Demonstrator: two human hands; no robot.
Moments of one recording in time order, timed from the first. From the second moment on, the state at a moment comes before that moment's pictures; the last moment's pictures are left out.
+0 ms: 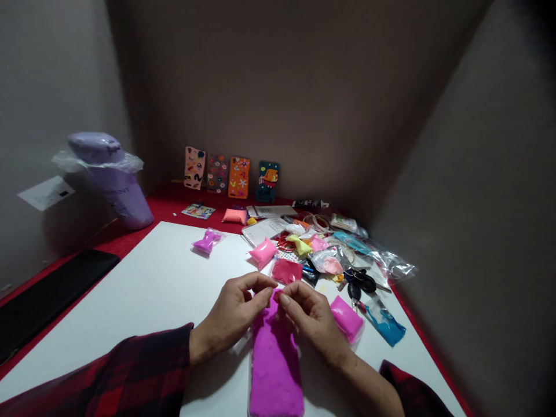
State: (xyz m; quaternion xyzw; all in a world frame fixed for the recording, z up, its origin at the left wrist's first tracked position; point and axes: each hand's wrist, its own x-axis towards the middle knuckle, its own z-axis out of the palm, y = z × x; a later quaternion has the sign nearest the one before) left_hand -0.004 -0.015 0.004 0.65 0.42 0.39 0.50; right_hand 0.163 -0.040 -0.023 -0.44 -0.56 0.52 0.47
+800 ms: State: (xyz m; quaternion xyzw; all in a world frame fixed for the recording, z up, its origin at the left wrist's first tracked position) left_hand -0.005 -0.019 0.006 0.74 0.39 0.39 0.38; right_hand 0.162 -0.040 -0.019 -0.45 -0.53 0.54 0.47
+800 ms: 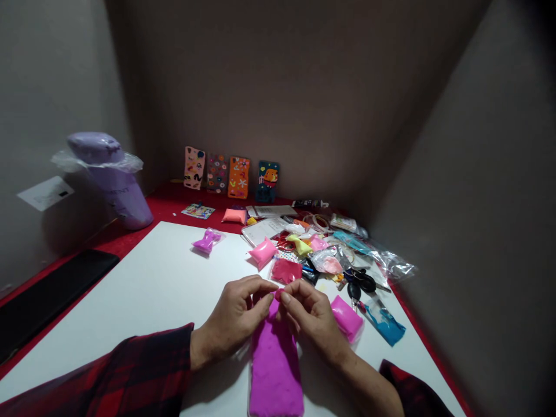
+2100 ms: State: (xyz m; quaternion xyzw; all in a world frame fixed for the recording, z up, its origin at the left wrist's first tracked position) left_hand -0.002 -0.012 0.004 0.57 0.42 0.40 0.58; right_hand 0.163 -0.041 -0.022 -0.45 -0.58 0.51 0.44
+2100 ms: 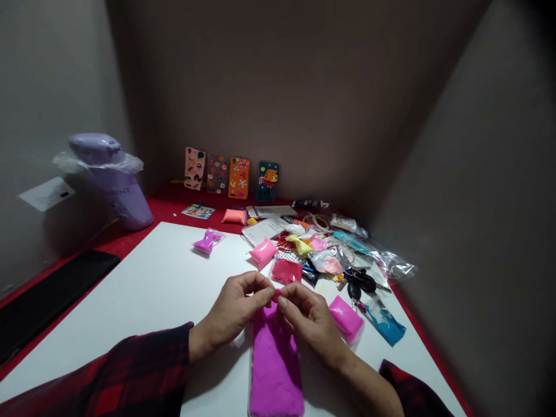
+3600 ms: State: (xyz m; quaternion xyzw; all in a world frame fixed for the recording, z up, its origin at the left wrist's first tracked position) left_hand -0.002 -0.011 0.004 0.55 0.42 0.35 0.63; right_hand 0.163 -0.040 -0.022 -0.44 -0.54 0.53 0.47
